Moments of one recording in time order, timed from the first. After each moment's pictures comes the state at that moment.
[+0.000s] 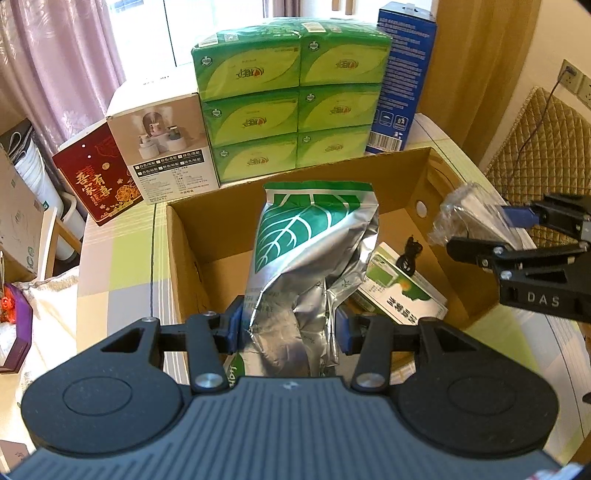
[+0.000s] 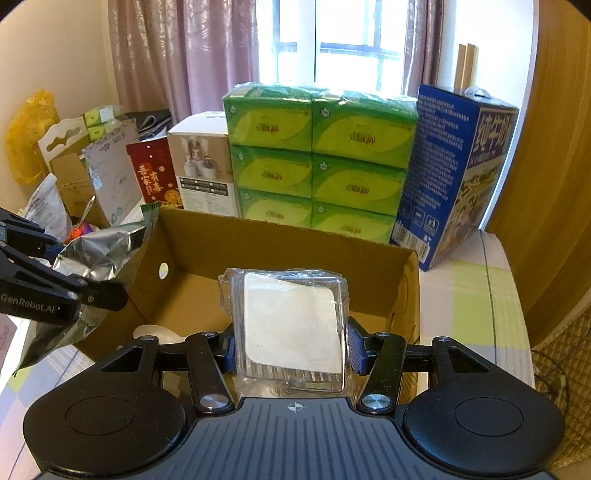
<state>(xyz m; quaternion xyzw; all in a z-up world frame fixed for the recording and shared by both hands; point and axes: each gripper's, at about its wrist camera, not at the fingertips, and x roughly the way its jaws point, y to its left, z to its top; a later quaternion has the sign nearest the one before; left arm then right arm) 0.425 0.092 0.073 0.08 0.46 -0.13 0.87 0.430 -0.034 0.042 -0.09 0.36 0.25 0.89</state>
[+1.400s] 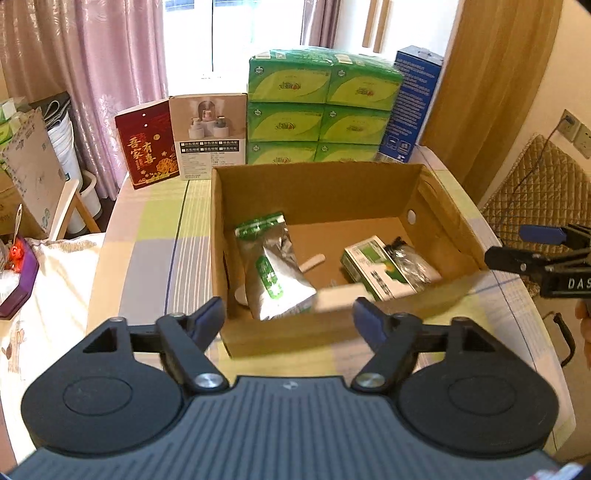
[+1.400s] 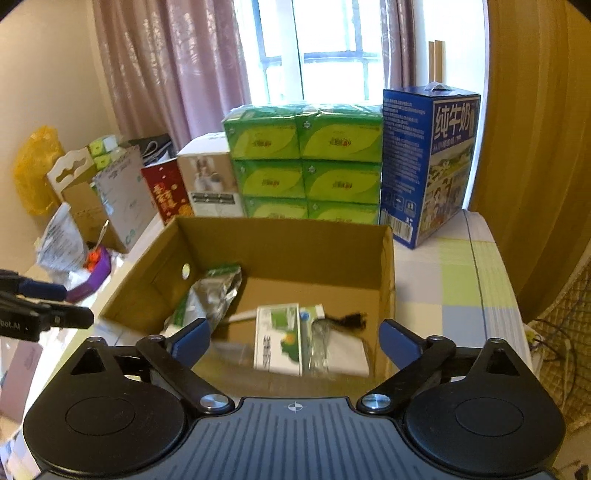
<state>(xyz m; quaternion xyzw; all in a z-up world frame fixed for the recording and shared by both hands) 0.316 0.129 0.099 0.00 0.43 -0.09 0.90 0.361 -0.080 0.074 -0.04 0.36 0.25 0.90</state>
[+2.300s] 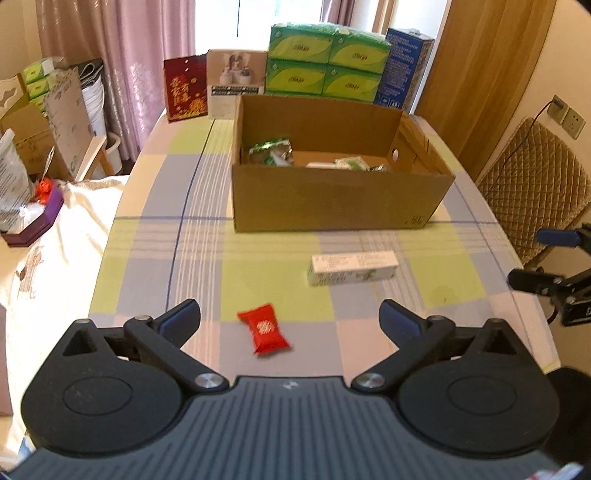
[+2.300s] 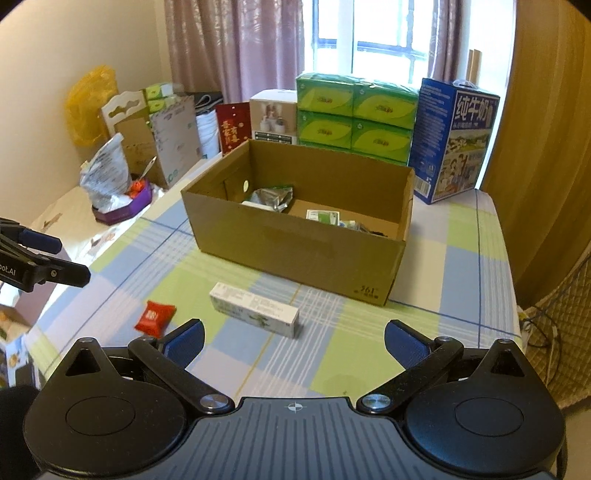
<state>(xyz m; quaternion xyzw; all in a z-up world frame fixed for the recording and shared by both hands) 0.147 0.134 0.085 -0.02 0.45 -0.06 0.89 0.200 -0.117 0.064 -0.11 0.37 0.30 0.87</state>
